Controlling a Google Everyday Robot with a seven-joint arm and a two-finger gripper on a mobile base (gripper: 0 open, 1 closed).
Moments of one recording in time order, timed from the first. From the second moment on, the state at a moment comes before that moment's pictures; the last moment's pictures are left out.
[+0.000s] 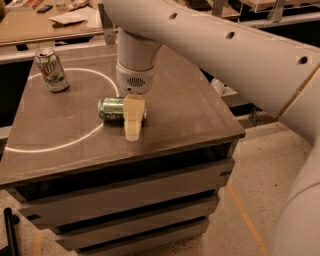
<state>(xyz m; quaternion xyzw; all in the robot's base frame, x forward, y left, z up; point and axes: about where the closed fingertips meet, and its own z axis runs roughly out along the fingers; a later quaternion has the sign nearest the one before) 0.556 0.068 0.861 -0.73 0.68 0.04 0.09</state>
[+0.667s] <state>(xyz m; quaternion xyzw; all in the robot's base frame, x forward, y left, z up) 0.562 0.072 0.842 -0.72 0.69 0.04 0.07</state>
